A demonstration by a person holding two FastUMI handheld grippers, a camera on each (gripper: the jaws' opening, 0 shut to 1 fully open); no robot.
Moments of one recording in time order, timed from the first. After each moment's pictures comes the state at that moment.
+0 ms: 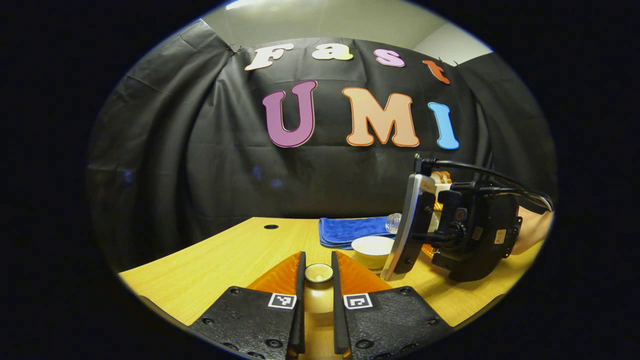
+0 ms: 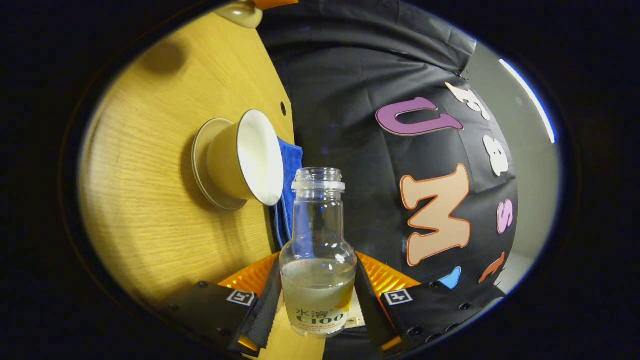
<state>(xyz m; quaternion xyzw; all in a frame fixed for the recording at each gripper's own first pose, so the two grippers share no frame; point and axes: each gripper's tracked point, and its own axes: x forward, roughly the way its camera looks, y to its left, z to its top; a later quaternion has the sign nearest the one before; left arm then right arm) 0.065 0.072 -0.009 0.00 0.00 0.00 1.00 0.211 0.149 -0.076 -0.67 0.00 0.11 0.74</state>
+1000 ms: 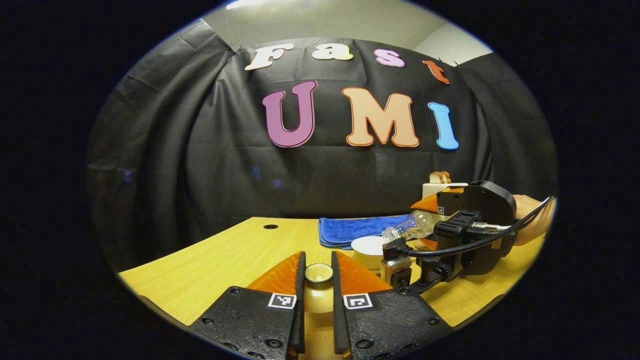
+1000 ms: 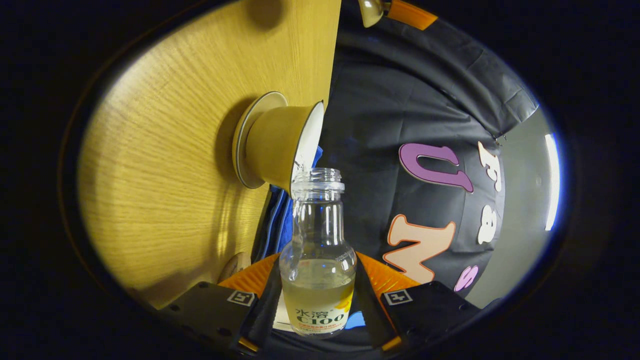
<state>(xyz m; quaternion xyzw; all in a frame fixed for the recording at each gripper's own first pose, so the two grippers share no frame) 0.065 0.074 -0.008 0.00 0.00 0.00 1.00 0.205 0.165 -0.071 -0.80 -0.05 0.12 0.59</state>
